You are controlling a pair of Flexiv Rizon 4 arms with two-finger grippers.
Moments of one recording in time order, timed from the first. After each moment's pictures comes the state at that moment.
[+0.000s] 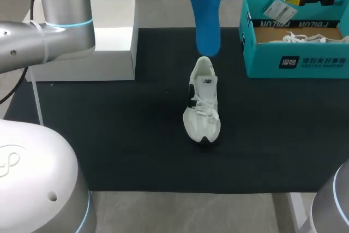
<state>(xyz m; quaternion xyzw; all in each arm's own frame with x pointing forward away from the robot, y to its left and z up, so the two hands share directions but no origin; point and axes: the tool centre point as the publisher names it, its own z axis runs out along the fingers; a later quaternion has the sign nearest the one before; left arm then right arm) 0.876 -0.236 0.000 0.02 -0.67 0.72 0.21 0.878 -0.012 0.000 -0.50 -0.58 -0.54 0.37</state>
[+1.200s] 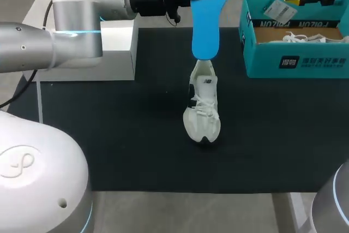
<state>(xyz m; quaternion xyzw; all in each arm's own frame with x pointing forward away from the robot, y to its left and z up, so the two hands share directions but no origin) 0.892 -0.244 -0.042 0.38 -0.53 0.52 0.56 0.878 -0.012 0.000 -0.50 -0.58 -0.54 0.37</state>
